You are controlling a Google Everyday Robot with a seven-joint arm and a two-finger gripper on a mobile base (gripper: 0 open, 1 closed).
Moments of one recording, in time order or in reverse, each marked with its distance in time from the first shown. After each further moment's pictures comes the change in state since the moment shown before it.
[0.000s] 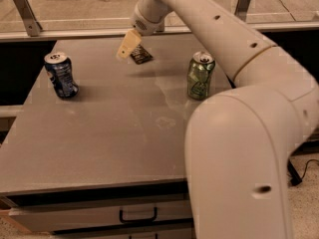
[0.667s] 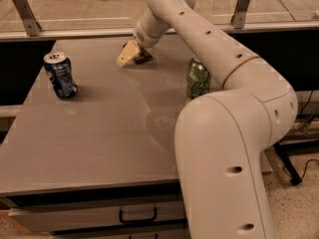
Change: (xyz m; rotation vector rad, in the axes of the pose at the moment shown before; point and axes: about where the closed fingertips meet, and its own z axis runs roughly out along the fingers) arm 0.025 -0.005 0.061 -0.049 0.009 0.268
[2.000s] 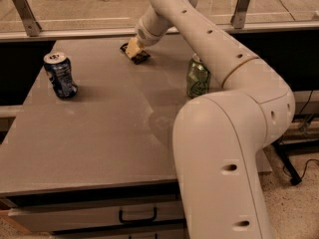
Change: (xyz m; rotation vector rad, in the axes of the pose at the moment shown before) arm 0.002 -0.008 -0.003 -0.008 -0.004 0.076
